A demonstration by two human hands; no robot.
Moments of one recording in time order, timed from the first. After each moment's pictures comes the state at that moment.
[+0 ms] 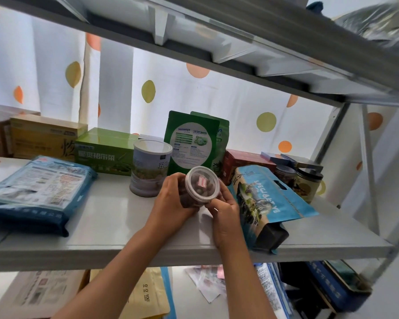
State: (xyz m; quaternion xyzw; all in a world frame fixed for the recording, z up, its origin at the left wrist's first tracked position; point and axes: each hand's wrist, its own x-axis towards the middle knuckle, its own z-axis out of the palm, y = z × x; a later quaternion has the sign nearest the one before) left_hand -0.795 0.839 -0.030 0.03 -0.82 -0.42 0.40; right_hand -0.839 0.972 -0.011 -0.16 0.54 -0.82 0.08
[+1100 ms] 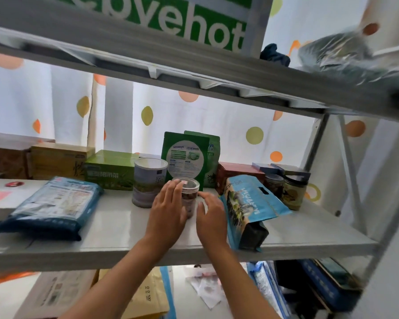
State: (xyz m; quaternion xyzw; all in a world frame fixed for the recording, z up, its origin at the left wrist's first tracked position) left_hand -0.761 0.868 -0.010 0.06 -0.88 -0.16 0.45; right_hand -0.824 0.975 -0.013 -0.26 0.81 -0.46 -0.25
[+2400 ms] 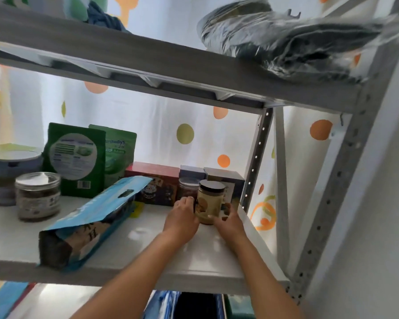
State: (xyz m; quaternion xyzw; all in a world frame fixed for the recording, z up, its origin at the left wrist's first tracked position) left_hand -1.050 1.192 0.006 0.16 -0.91 -0.24 0.29; right_hand -1.148 1.315 -0.004 -0.23 0.81 -0.53 0.01
